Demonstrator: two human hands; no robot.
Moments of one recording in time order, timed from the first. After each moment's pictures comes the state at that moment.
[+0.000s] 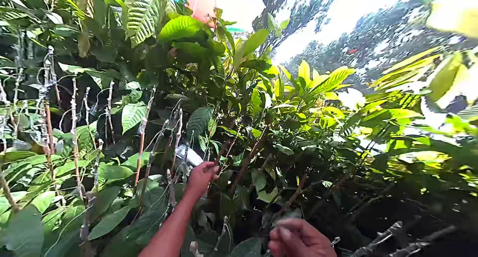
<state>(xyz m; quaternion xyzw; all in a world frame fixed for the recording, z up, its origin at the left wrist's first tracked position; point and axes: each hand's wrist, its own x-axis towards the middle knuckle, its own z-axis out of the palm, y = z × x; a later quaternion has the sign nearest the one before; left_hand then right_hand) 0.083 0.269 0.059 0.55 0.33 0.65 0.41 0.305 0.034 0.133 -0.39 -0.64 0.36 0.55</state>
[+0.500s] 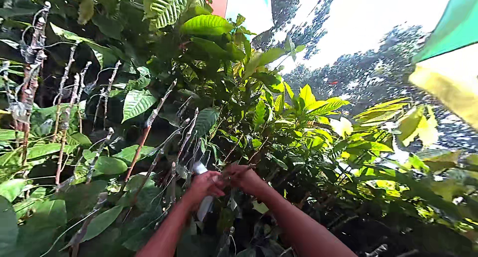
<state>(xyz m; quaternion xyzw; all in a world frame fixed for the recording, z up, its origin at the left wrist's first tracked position) 0.074 0.269 0.039 0.50 0.14 0.58 0.62 0.221 0.244 0.190 -0.49 -0.85 0.15 0.08</state>
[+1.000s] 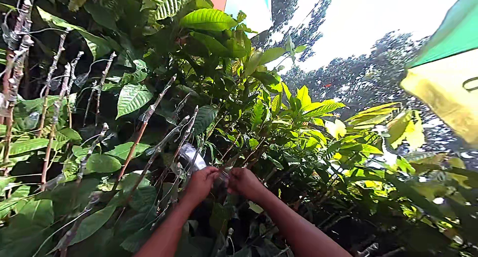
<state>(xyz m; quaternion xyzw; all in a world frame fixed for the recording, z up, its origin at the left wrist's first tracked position) 0.074 0.270 0.053 0.61 0.31 0.61 0.39 0.212 0.227 0.188 -0.61 -0.78 0.14 0.05</state>
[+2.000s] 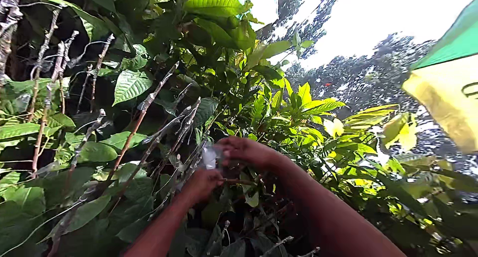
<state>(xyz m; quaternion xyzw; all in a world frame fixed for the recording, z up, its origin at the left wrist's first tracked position) 0.074 0.262 0.049 0.71 0.30 0.56 0.30 0.167 0.212 0.265 -0.52 -0.85 0.08 -0.11</state>
